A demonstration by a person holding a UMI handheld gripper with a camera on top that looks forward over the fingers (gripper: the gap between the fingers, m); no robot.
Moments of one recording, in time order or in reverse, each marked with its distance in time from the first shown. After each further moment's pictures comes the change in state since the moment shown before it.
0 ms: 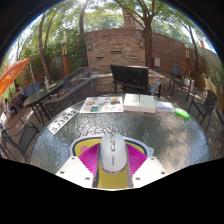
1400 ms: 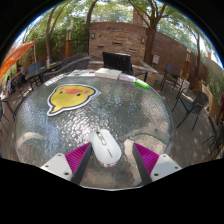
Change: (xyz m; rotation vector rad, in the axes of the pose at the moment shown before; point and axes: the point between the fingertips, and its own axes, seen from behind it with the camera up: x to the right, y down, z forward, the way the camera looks) arm 0.188 0.175 -0.177 -0.100 0.067 -0.146
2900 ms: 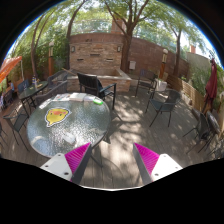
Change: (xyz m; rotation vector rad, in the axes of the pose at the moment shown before) arm 0.198 -0.017 -0.335 0.076 0.156 0.119
